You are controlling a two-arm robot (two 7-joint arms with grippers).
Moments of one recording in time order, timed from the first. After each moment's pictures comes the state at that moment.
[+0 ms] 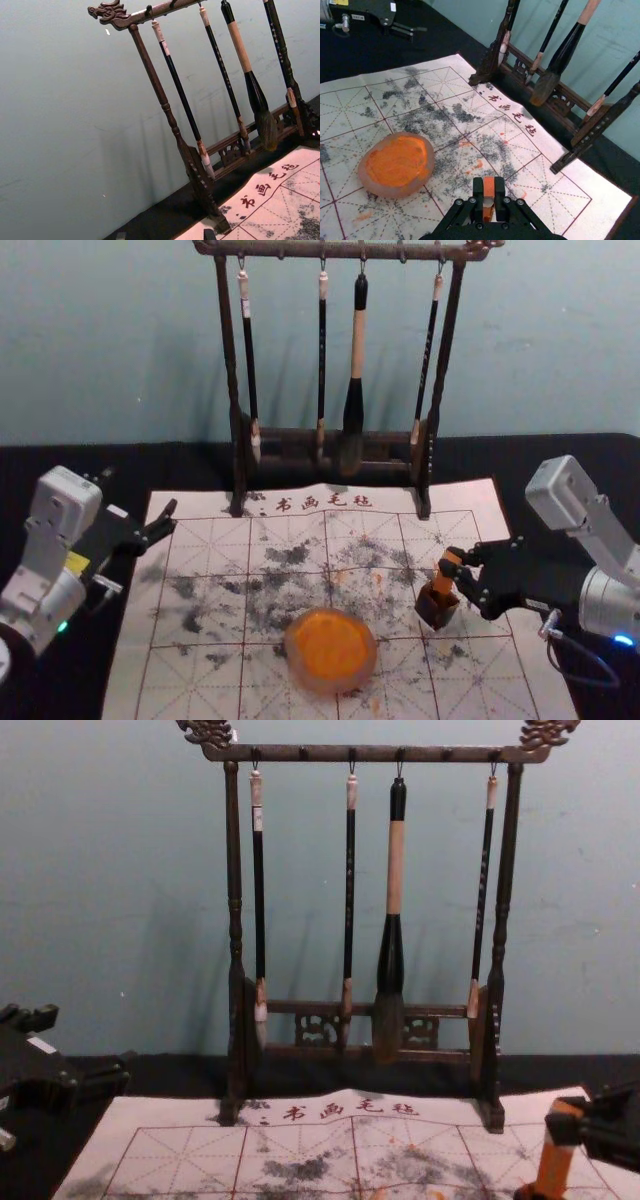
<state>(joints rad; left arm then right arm) -0.20 0.60 0.45 -1.41 -0.25 -0.12 0.03 0.18 0.70 -0.41 -1.69 0.32 0.27 0.52</state>
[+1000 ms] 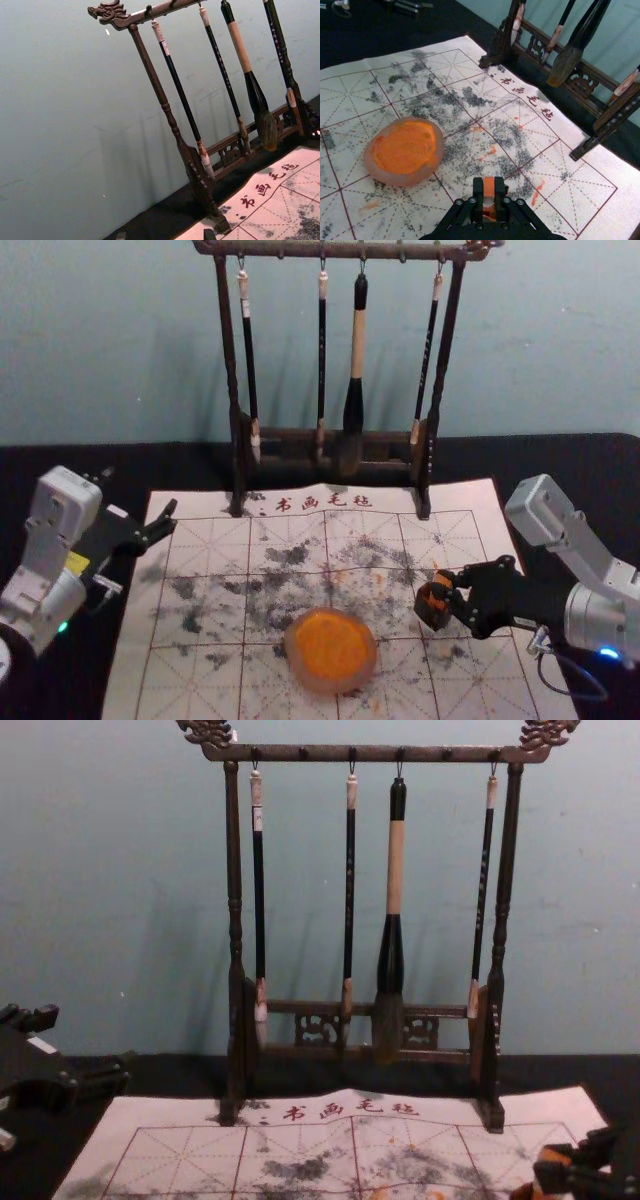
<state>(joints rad) -0.20 0.60 0.45 -1.41 -0.25 -0.12 0.03 0.21 0.67 -0.45 -1.63 0.30 0.29 0.55</state>
